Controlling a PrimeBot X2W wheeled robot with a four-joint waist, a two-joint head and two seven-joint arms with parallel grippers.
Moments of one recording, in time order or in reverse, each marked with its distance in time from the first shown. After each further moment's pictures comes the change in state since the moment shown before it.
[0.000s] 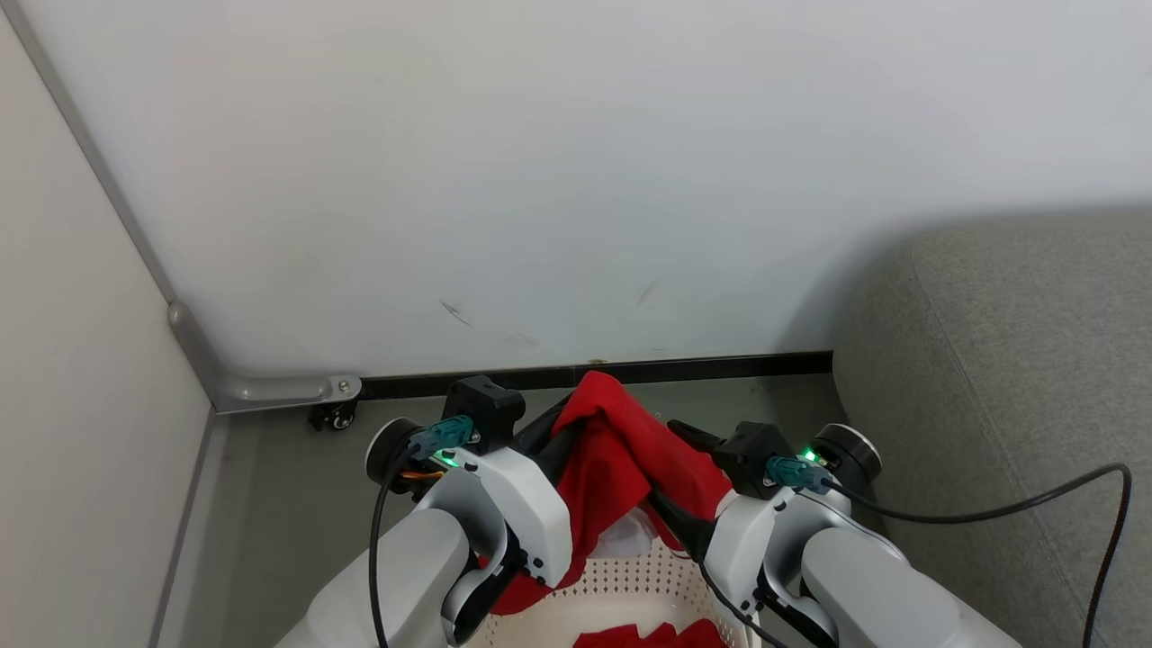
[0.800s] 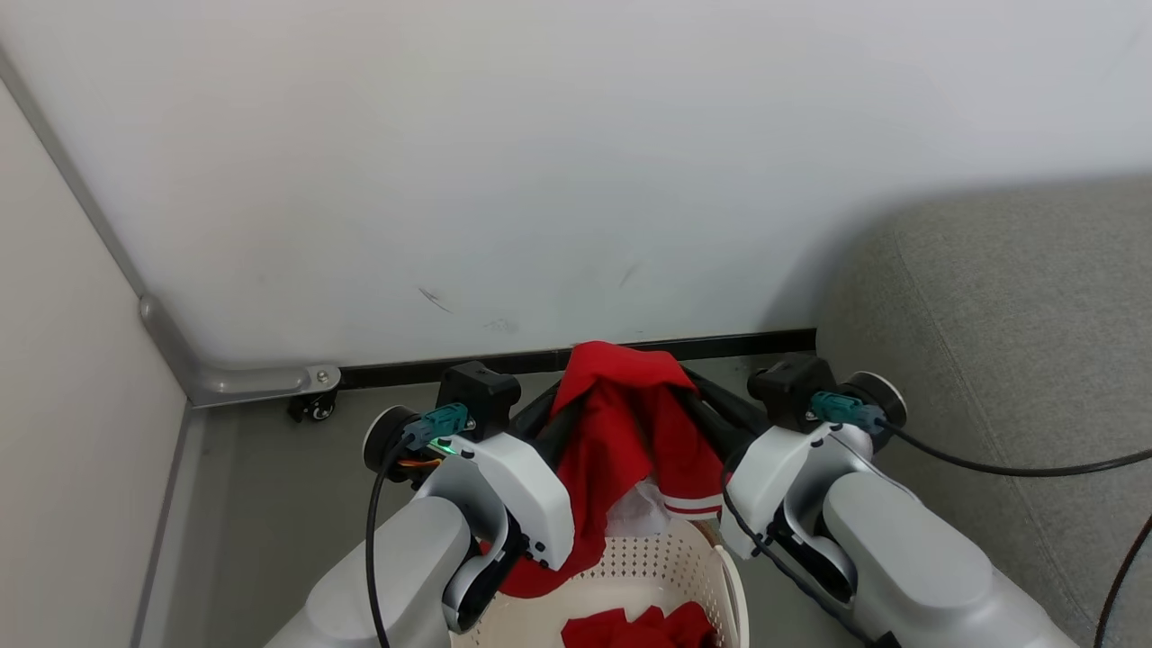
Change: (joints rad) left arm -0.020 0.001 -0.007 -0.012 -0.028 0.035 -0.020; right arm -0.046 -0.007 -0.077 -0.052 0.072 0.000 0.000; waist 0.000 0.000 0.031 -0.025
